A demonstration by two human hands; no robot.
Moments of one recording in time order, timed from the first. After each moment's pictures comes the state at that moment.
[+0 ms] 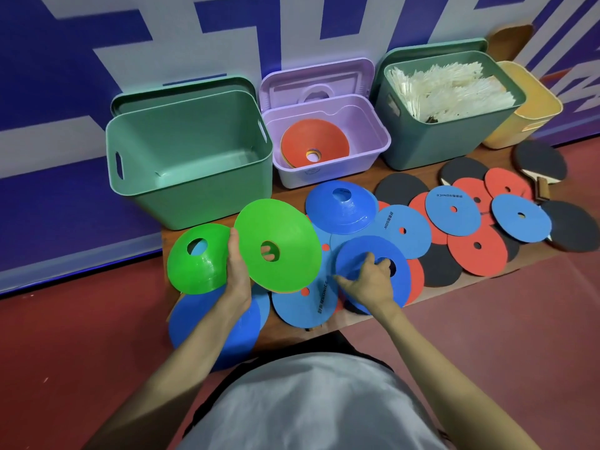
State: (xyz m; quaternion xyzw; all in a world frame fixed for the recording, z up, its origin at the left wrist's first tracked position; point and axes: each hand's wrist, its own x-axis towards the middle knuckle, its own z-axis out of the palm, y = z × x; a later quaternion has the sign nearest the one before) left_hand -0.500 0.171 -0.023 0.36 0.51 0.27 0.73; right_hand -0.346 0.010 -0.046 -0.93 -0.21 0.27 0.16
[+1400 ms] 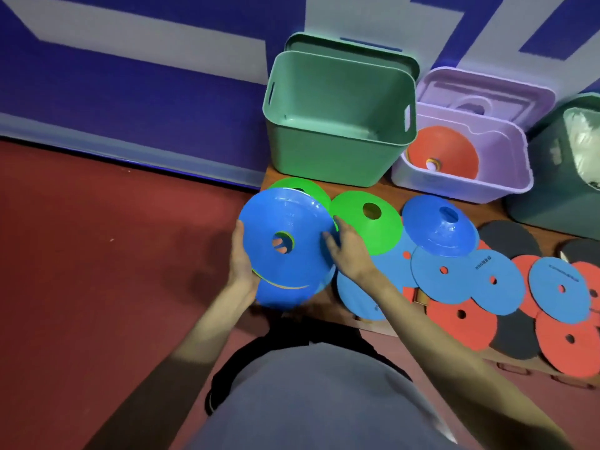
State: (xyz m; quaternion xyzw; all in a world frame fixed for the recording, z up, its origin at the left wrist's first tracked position) left_hand -0.642 0.157 -0.031 0.18 0.50 0.46 0.72; right_hand -0.456 0.135 -0.048 -0.75 -0.56 0.30 0.20
